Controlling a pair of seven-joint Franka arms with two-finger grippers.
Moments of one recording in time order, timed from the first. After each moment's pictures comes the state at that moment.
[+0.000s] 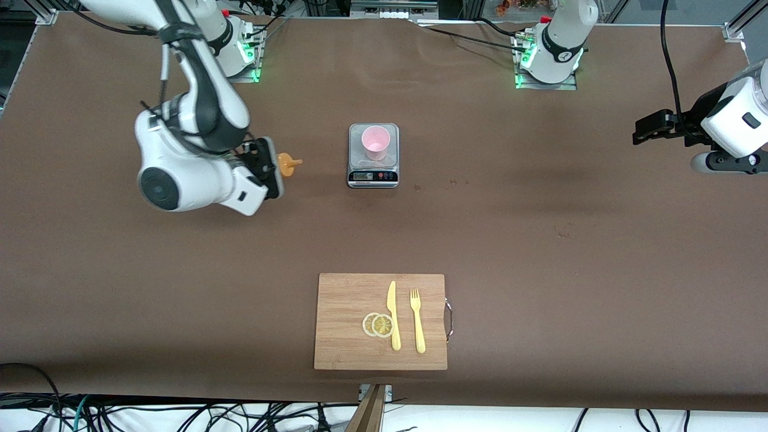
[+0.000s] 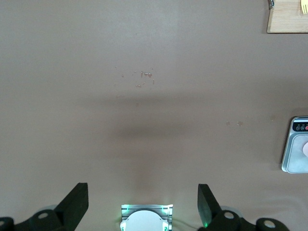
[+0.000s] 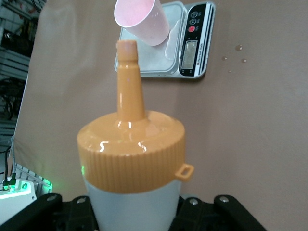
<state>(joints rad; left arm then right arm) 0.08 0.11 -0.13 -1.44 -0.02 1.33 -0.06 0.32 0.39 0.06 -1.71 0.30 1.66 -1.42</state>
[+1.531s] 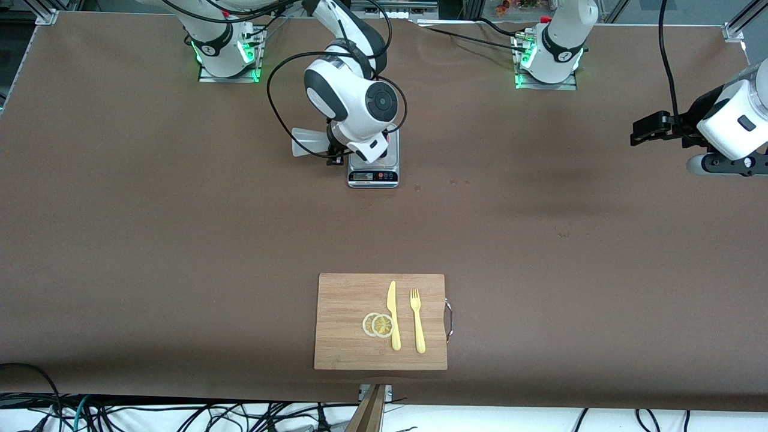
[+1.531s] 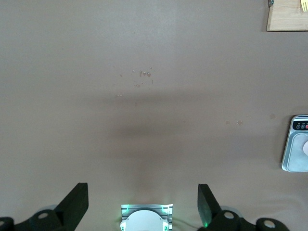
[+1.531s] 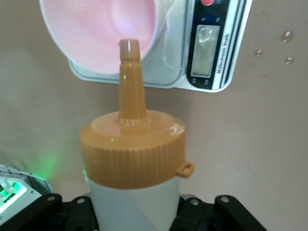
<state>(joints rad) 0.08 0.12 -0.13 -1.44 -0.02 1.33 -0.06 0.67 0.52 0.21 -1.63 -0.23 1.67 -0.71</state>
